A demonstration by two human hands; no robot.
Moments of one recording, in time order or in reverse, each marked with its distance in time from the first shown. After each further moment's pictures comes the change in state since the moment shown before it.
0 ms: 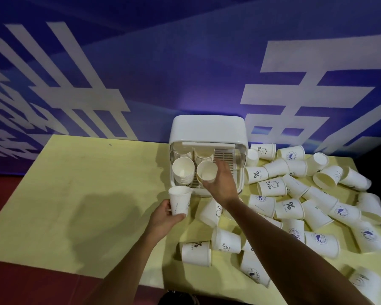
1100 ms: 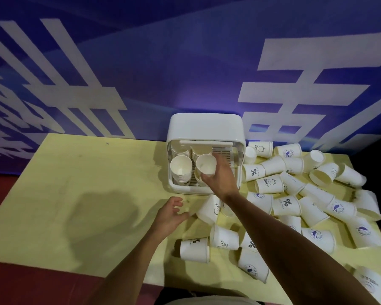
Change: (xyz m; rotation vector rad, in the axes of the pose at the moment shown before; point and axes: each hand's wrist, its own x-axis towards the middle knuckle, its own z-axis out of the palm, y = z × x) left_hand 0.015 -0.007 0.021 0.032 -0.074 0.072; right_hand 0.008 -0.008 -0.012 0.038 0.002 -0.008
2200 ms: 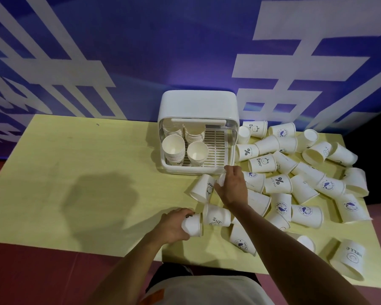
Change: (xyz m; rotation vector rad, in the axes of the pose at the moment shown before) left_hand -0.046 -0.029 0.038 0.672 -0.364 0.110; right_hand -0.079 0.068 -0.004 -0.361 0.012 0.114
